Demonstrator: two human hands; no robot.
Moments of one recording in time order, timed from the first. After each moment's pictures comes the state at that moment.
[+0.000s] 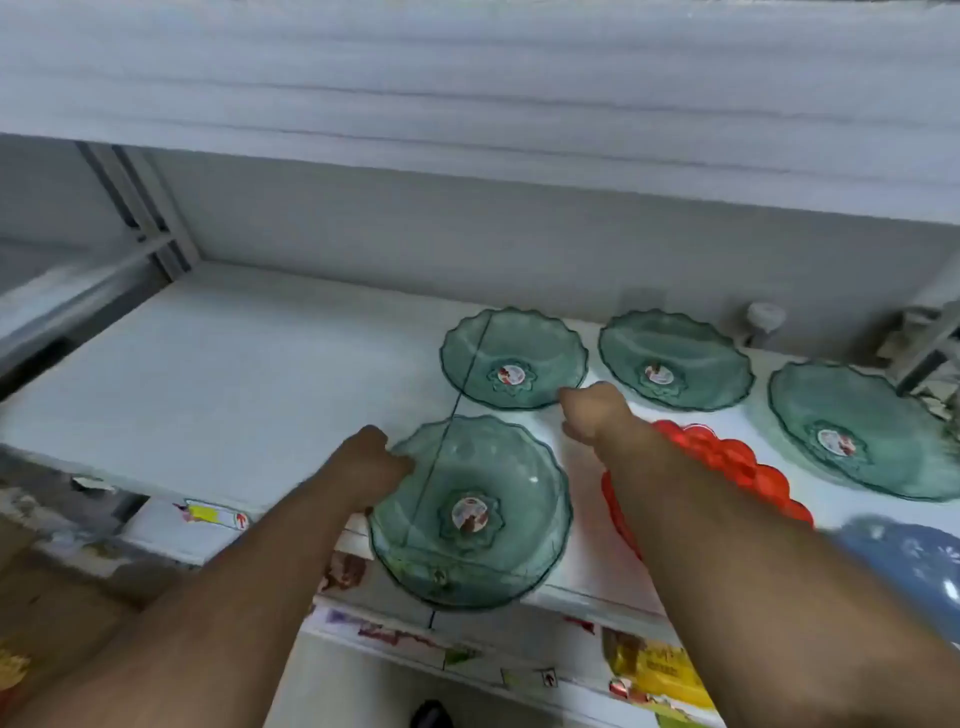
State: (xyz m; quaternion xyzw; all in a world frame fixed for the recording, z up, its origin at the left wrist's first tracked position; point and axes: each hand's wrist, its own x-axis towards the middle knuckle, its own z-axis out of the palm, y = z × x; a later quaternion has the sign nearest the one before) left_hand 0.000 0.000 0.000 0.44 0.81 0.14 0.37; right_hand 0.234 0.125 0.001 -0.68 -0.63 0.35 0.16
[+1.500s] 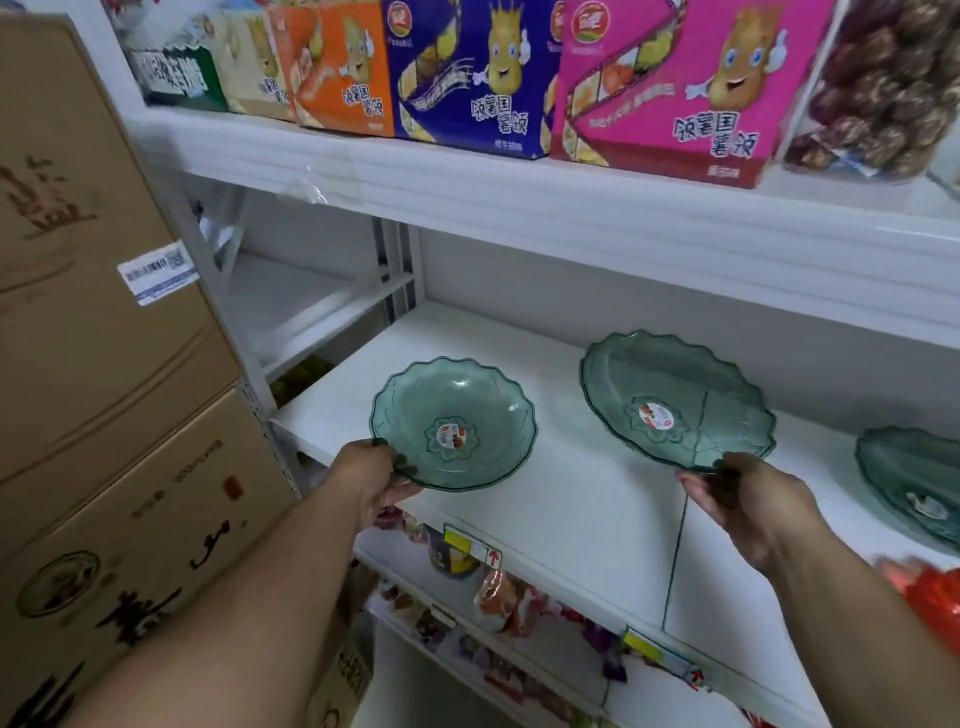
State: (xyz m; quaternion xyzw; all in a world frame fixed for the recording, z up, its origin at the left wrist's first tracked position) left_hand -0.287 -0.102 0.035 0.05 0.68 0.59 0.43; right_hand 0.056 0.035 0.063 -0.53 -0.28 0.66 0.45
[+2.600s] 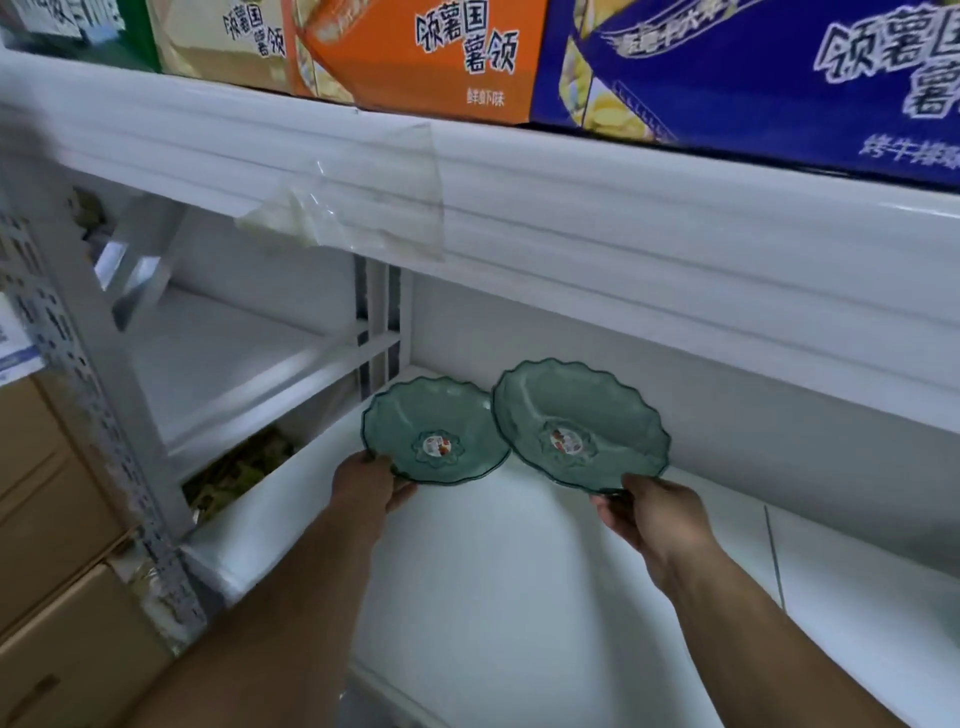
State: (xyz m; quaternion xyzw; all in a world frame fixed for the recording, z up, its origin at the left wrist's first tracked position) left_hand -0.449 0.096 -0.045 0.05 0.59 0.69 0.41; right_hand -0.160 0.167 0.014 -0.54 -0.39 0.62 0.43
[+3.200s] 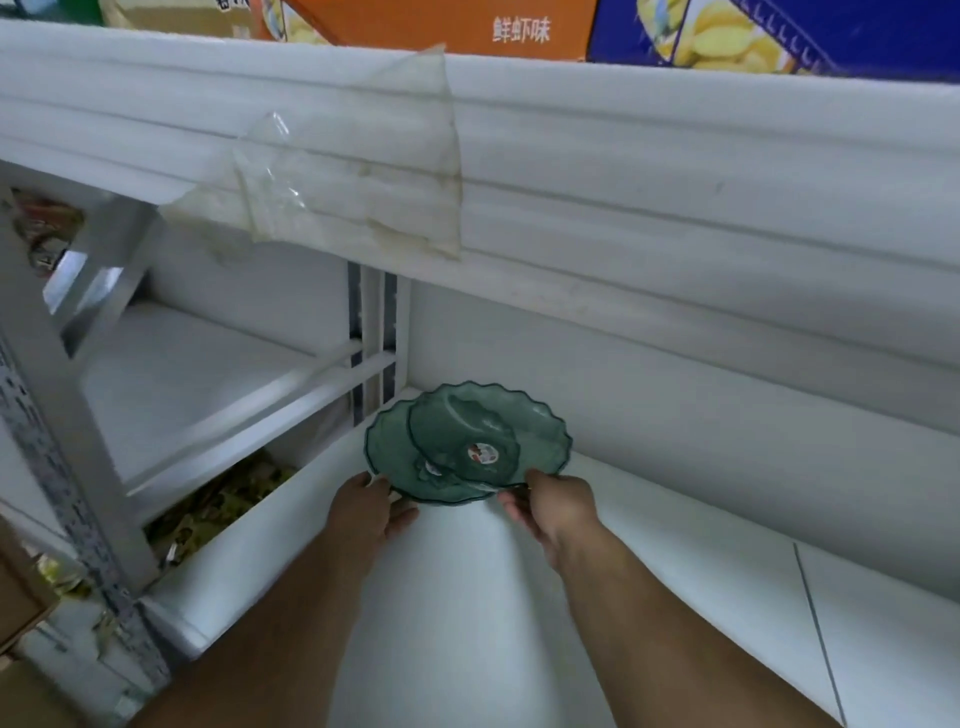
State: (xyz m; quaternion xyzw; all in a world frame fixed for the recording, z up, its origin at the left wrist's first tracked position) left_hand -0.467 0.124 -0.062 0.05 0.57 0.70 0.43; right_hand -0.284 0.210 -0.020 -0.54 -0.41 0.63 0.38
